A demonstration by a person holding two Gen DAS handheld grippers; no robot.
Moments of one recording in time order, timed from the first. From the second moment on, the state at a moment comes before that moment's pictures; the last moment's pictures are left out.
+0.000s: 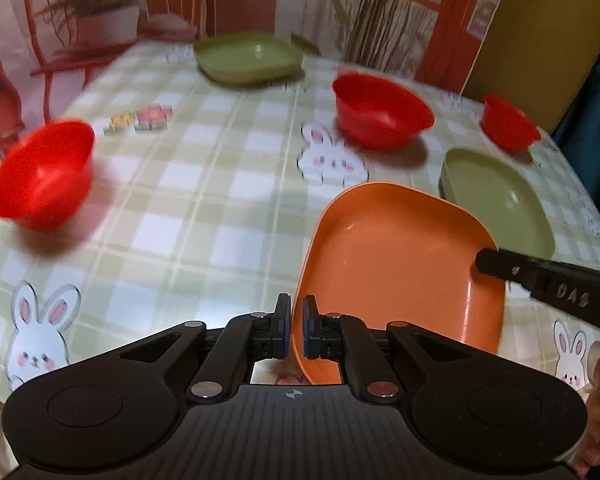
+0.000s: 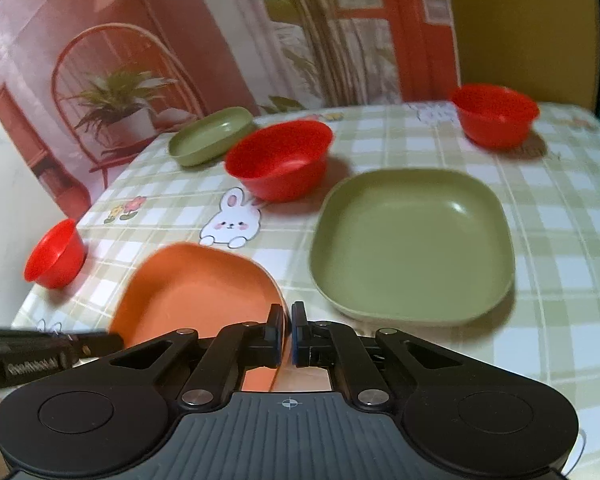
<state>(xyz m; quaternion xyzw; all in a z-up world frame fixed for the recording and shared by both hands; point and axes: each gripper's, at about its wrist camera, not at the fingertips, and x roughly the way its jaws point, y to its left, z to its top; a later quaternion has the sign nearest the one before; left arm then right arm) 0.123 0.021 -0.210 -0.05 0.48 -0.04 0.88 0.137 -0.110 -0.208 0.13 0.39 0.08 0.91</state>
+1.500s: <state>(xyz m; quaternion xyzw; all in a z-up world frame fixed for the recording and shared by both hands) 0.128 0.008 -0.220 -0.02 0.46 -0.07 0.89 0.118 -0.118 -0.217 0.16 0.43 0.05 0.89</state>
